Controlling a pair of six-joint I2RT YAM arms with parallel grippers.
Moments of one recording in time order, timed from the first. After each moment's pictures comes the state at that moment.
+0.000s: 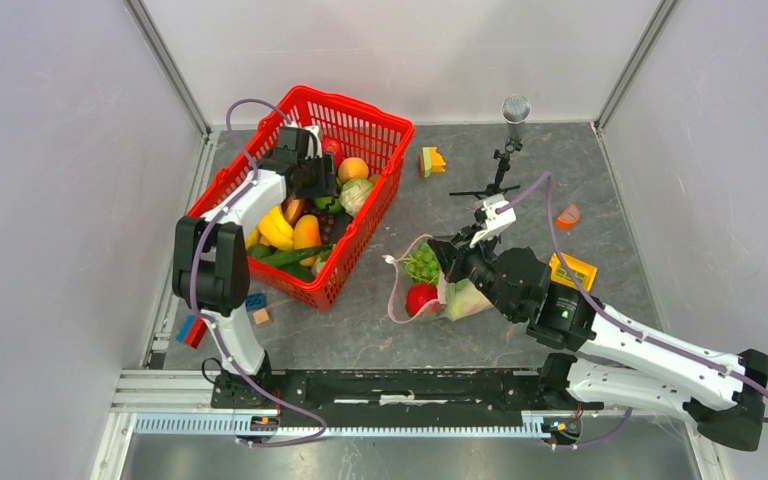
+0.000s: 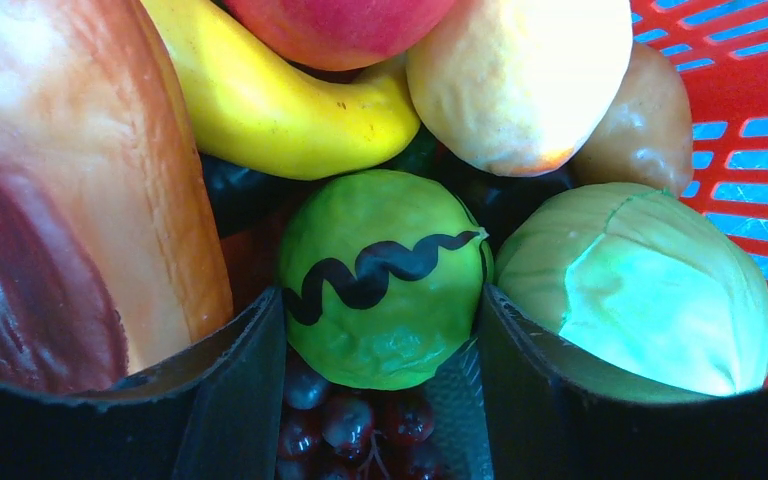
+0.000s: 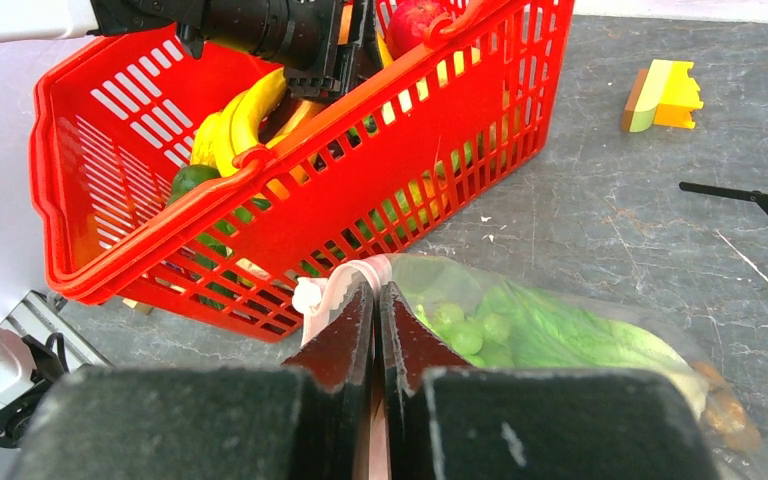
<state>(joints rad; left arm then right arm) -0.21 1.84 1.40 -0.43 0.10 -0.23 1.08 0.85 0.79 -0.06 0.49 0.37</state>
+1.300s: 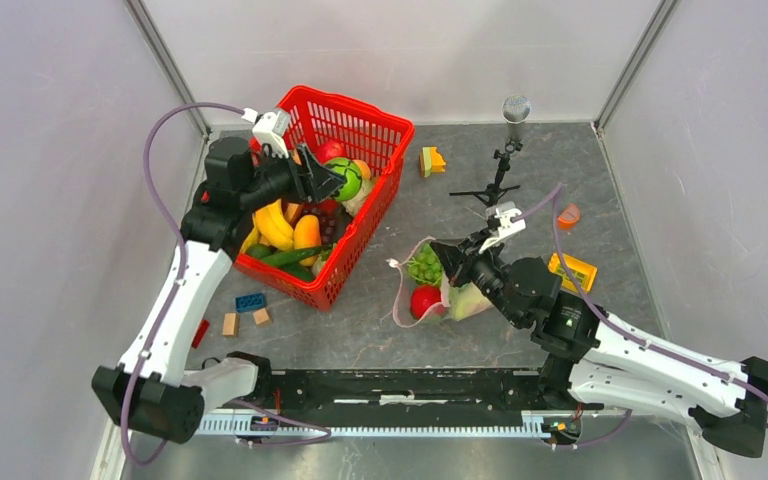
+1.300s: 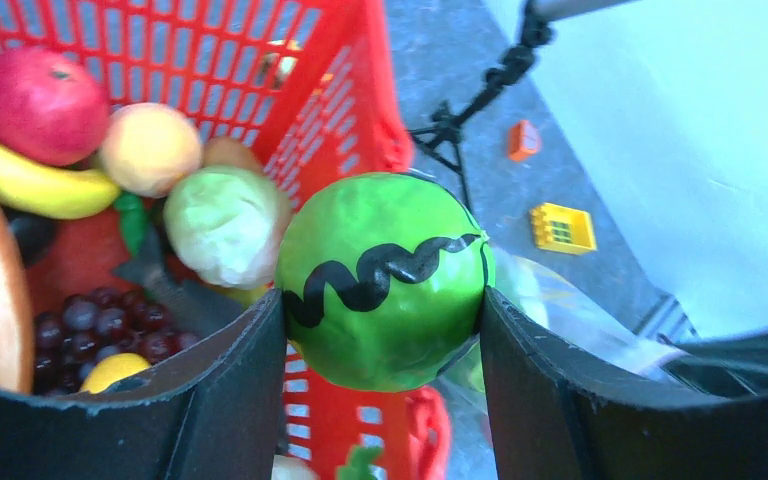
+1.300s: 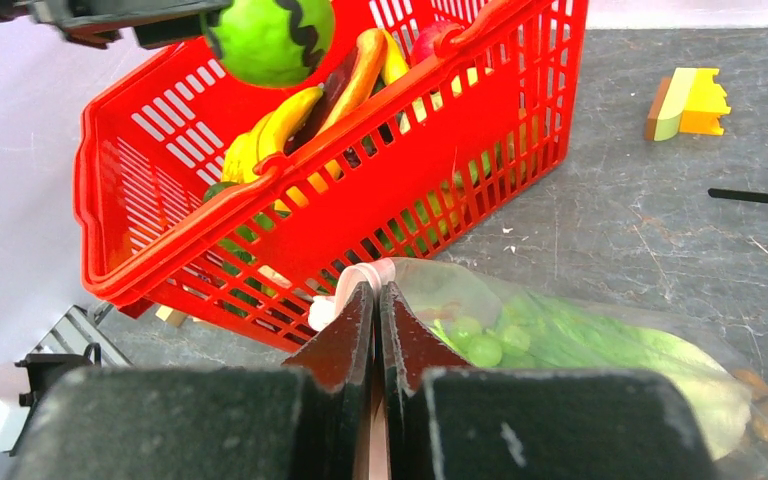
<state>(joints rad) -0.23 1.17 1.21 -0.37 0.45 -0.35 1.08 0.77 0.69 0.03 0.47 0.40</state>
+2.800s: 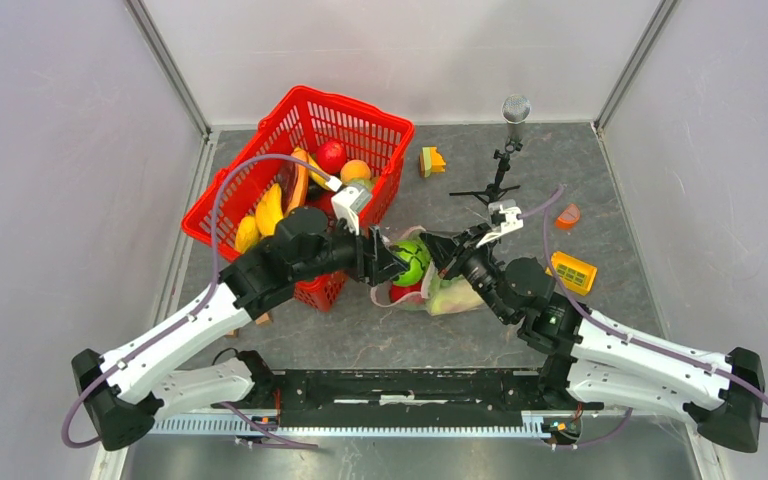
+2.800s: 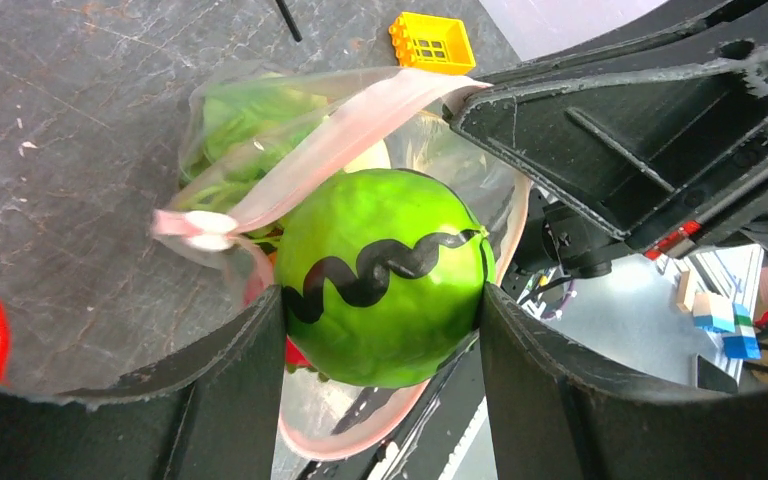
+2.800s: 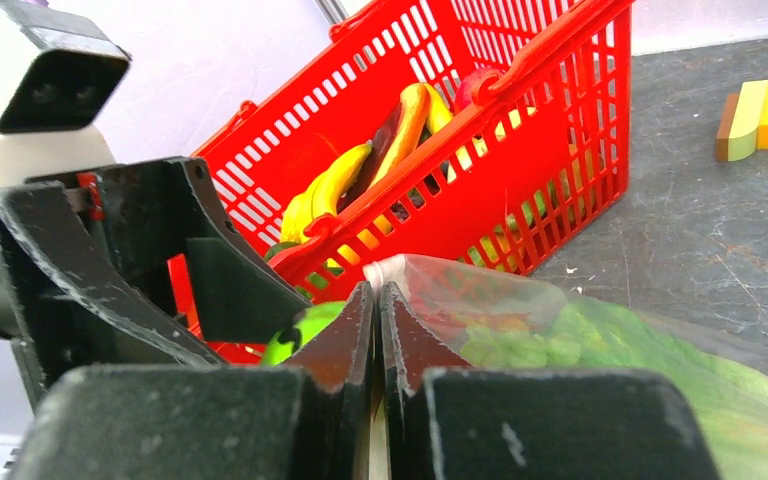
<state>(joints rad) -0.83 0.99 0.98 -0.34 0.22 -0.48 1.08 0.85 0.64 0.28 0.47 0.49</state>
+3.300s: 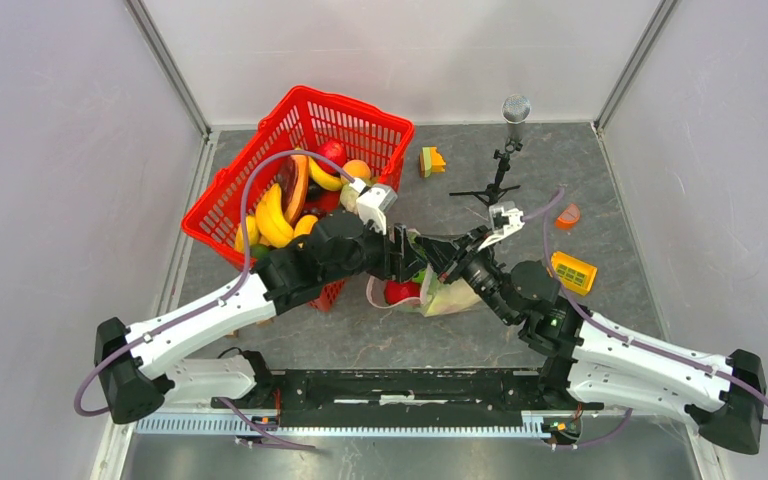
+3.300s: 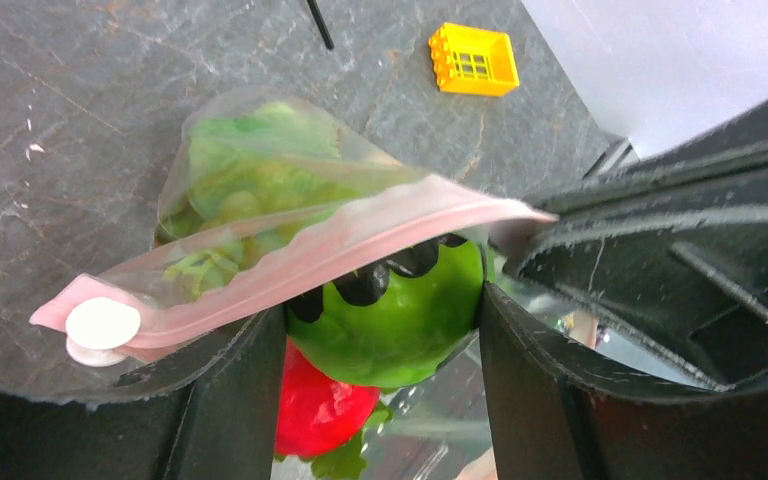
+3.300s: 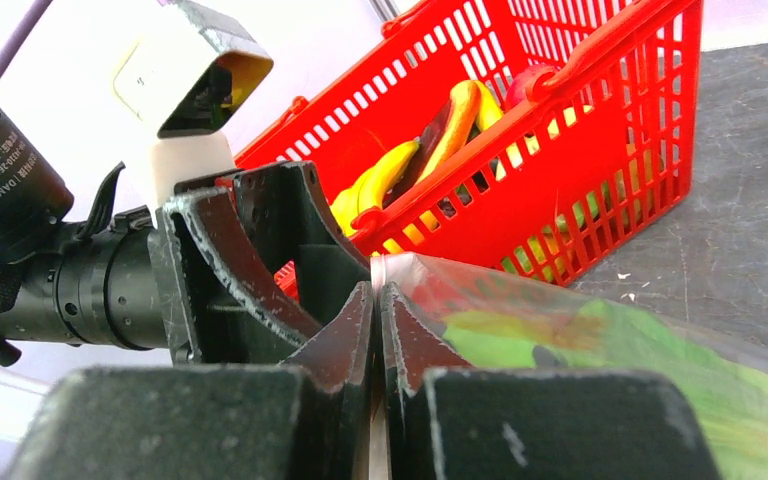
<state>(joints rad) -0.96 1.13 1.00 -0.28 0.01 -0.55 1.08 0.83 0.62 0.33 0.39 0.52</state>
